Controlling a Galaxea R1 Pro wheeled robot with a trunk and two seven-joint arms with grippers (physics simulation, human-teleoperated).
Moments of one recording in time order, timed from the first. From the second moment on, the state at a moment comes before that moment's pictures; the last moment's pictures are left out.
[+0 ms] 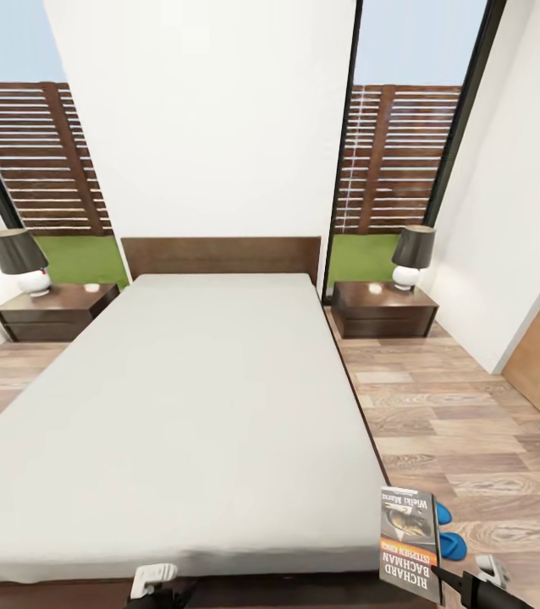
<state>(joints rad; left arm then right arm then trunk) -0.42 0.07 0.54 -0.12 -0.28 -0.20 -0.59 -0.38 -0.48 0.47 -0.25 -1.02 0.12 1.00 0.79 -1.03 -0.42</state>
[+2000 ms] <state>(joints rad) -0.42 0.04 0.54 -0.11 -0.28 -0.20 -0.59 -0.38 -0.48 0.47 -0.25 -1.02 0.12 1.00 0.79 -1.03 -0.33</state>
